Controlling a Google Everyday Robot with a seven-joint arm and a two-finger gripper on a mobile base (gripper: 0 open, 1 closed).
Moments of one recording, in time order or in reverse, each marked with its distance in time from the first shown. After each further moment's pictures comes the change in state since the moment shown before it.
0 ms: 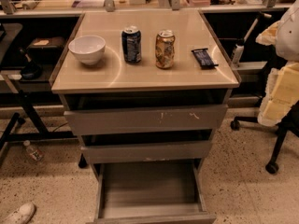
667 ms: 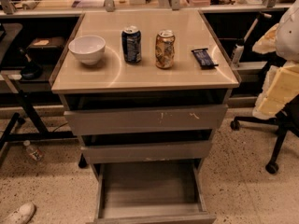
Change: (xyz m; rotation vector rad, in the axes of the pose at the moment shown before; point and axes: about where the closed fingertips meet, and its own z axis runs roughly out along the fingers) arm 0.000 0.000 0.000 0.000 0.000 0.000
